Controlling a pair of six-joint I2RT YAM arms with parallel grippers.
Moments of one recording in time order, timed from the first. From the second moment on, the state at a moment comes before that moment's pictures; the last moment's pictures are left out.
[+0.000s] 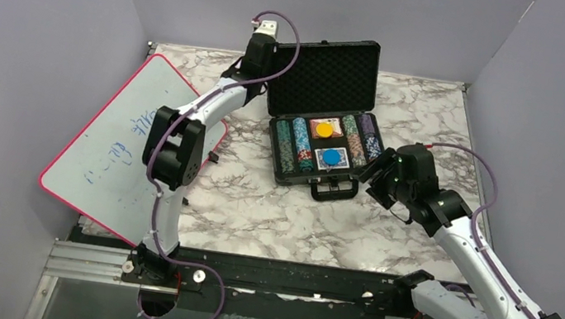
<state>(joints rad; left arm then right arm) -0.35 2.13 1.81 -0.10 -0.19 -0.24 0.44 0.96 0.83 -0.63 0.05 1.02</state>
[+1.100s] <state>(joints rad) -0.66 1.32 0.93 -0.05 -0.07 -0.25 0.44 0.91 0.90 -0.72 0.23 1.01</state>
